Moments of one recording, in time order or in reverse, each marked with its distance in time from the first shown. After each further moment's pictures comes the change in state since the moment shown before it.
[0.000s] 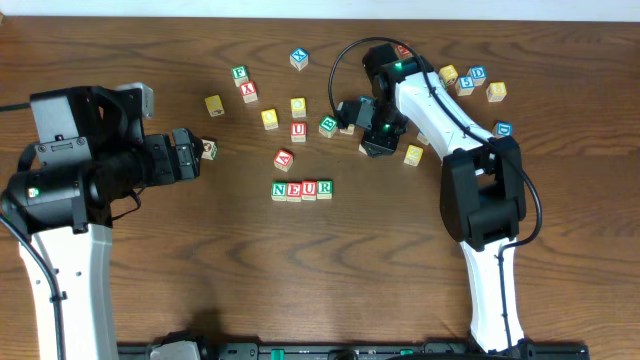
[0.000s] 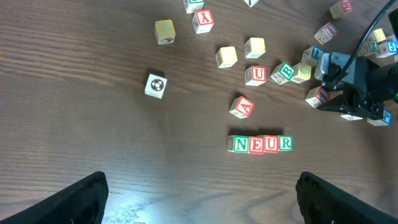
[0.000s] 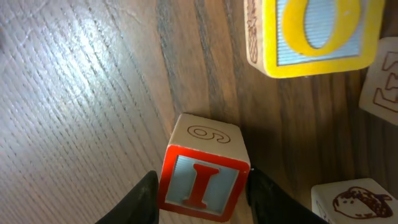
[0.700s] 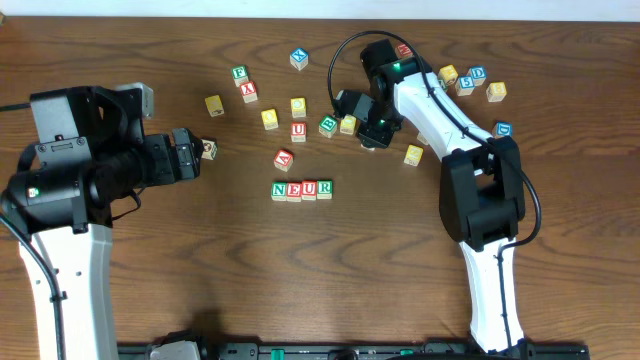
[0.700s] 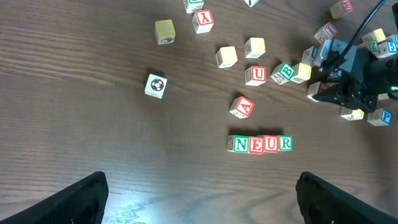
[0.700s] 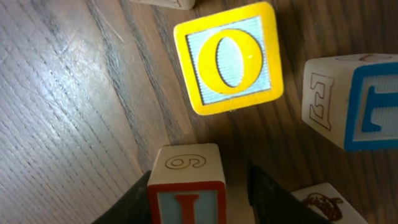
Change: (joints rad) left arm 0.000 0.000 0.000 0.000 0.000 0.000; right arm 0.006 0.000 0.000 0.090 0.016 0.122
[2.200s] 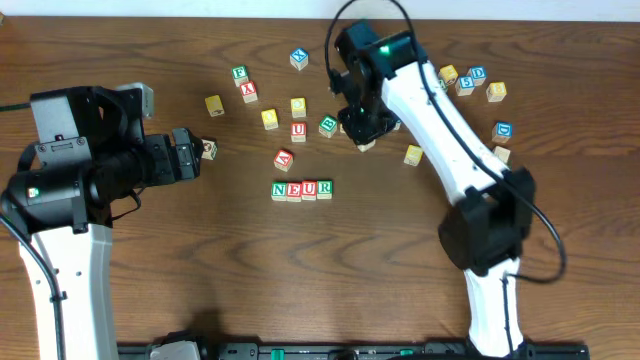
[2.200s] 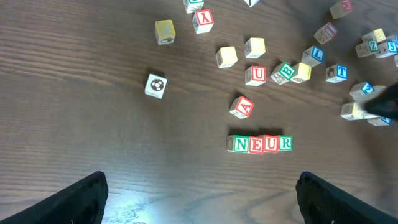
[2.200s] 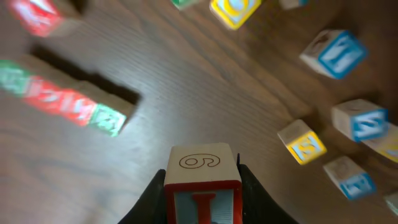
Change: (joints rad) left arm 0.000 0.000 0.000 0.000 0.000 0.000; right arm 0.132 -0.180 0.209 -0.400 0.079 0.721
